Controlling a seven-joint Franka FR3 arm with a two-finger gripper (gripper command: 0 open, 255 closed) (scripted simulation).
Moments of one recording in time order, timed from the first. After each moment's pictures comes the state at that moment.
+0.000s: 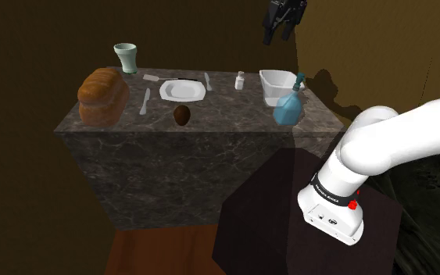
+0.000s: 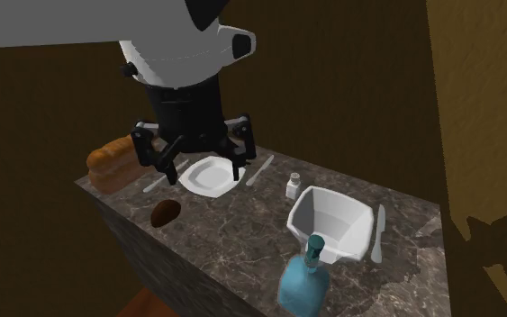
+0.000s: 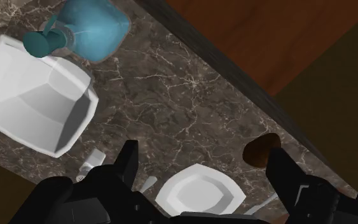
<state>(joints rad) 0.02 -0.76 -0.03 -2.27 -0.05 1.65 0.07</state>
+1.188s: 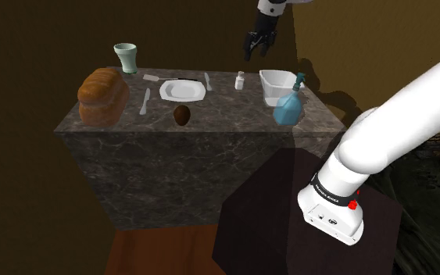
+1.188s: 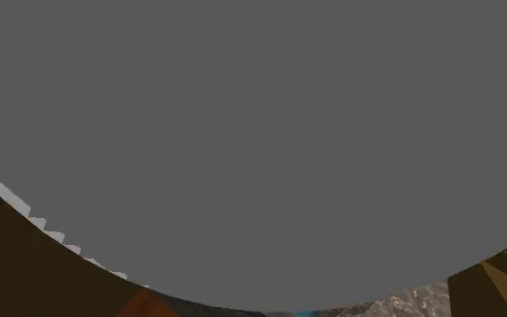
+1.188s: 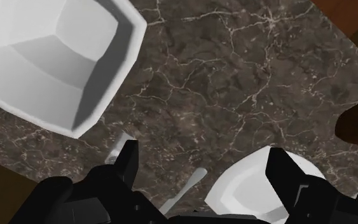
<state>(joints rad) -0.03 -0.33 -0.22 -2.21 -0.08 2.04 -0.09</state>
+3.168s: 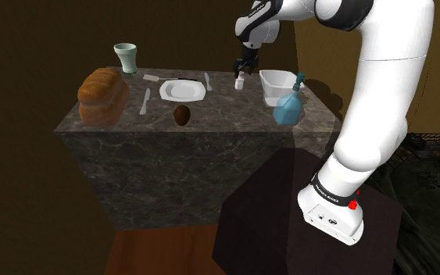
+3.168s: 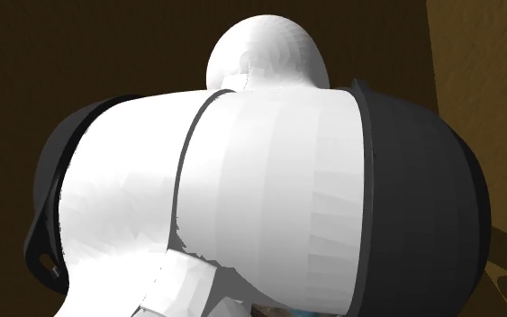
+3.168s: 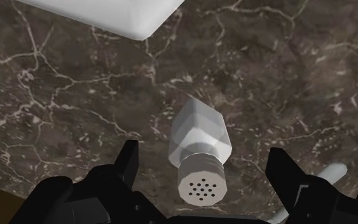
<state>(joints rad) -0.14 0.36 -0.32 -1.83 0.18 2.31 -0.36</state>
